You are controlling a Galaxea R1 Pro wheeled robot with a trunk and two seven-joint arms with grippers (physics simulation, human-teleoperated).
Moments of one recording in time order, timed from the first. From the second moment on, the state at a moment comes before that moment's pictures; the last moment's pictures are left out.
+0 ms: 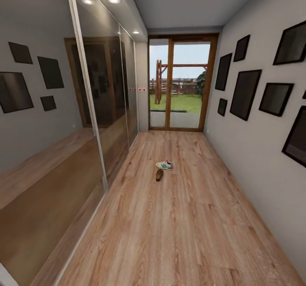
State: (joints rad) left arm -0.21 0.05 0.00 -0.36 -0.01 -0.16 0.01; right arm -0.04 -0.18 -0.30 -0.67 -0.05 -0.05 0.09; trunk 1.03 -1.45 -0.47
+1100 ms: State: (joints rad) left arm -0.21 0.05 0.00 -0.35 0.00 -0.17 0.01; right arm -0.04 -0.18 -0.29 -0.67 -0.04 -0.07 0.09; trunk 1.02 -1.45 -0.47
